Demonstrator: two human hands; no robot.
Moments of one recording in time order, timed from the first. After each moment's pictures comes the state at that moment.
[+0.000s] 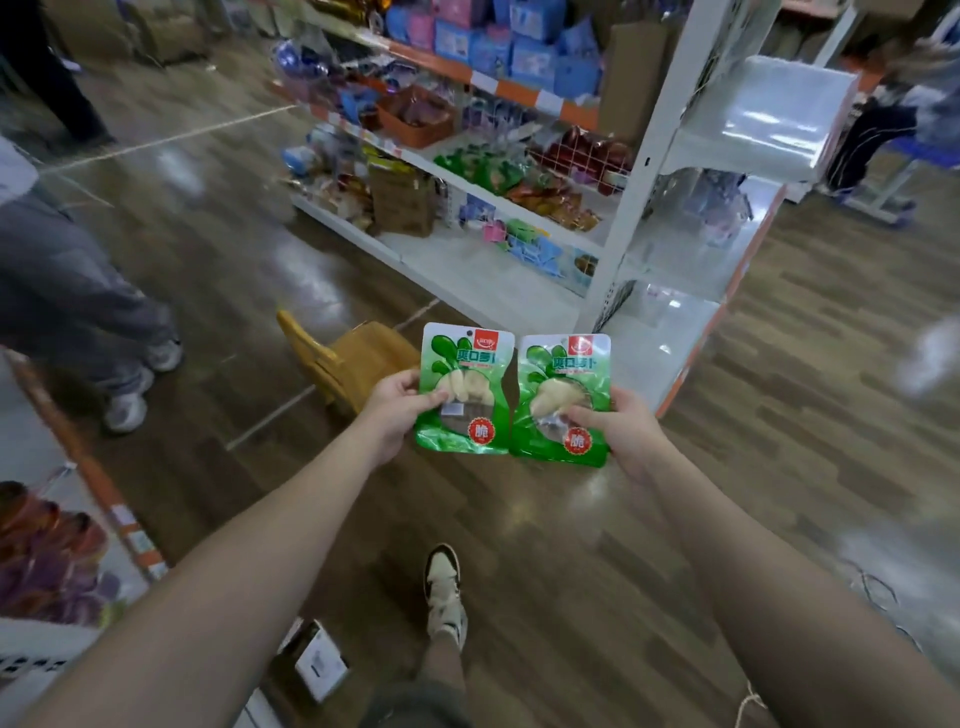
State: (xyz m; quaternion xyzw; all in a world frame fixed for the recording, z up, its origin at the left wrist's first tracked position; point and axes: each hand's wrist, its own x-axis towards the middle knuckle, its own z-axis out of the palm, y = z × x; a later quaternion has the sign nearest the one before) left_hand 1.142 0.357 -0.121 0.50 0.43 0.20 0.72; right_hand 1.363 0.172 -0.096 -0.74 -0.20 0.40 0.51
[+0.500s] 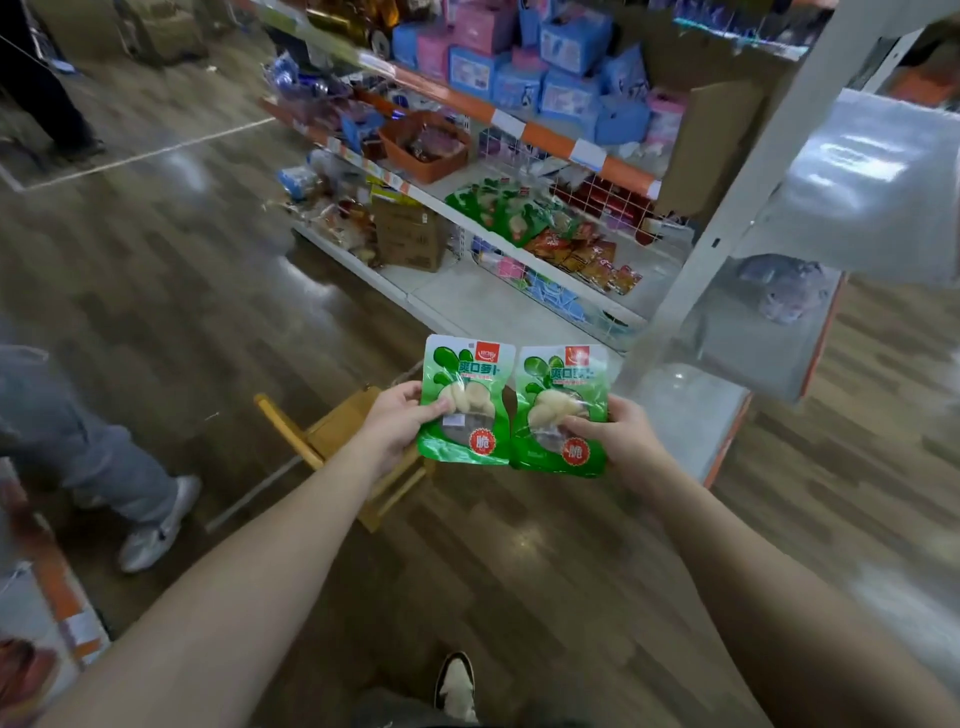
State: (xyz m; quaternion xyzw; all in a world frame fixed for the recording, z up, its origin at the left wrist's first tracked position) left_hand 1.292 0.615 -0.117 0.50 0.47 0.19 0.71; right_hand 1.517 0.441 -0.109 -0.74 -0.20 0.43 0.48
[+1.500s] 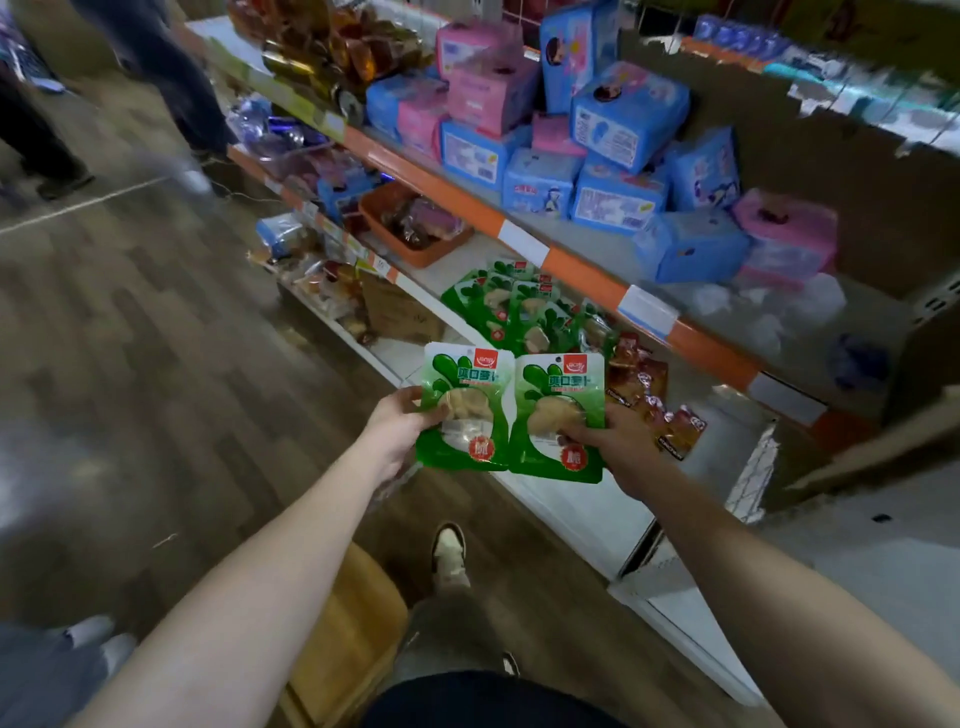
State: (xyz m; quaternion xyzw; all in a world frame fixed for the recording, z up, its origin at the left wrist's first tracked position) left_hand 1.566 1.010 -0.147 0.46 0.50 0.21 0.71; right_hand 1.803 0.843 -0.139 -0.69 -0.21 0.47 0.50
